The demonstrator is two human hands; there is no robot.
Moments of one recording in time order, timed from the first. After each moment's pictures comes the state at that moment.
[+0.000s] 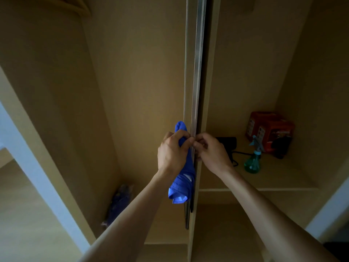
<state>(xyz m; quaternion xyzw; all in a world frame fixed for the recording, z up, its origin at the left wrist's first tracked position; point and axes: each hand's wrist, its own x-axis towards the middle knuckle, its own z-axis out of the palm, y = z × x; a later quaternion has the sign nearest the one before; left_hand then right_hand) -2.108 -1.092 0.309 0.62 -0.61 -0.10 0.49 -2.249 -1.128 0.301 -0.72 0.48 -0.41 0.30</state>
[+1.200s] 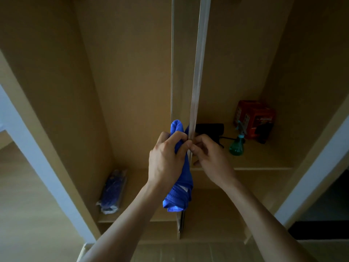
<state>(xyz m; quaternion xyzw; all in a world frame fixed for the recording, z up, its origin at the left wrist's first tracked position) -2.150 -0.971 0.300 0.58 -0.64 -0.03 0.50 -2.296 -1.016 0.284 -0.73 0.44 -0.42 0.31</state>
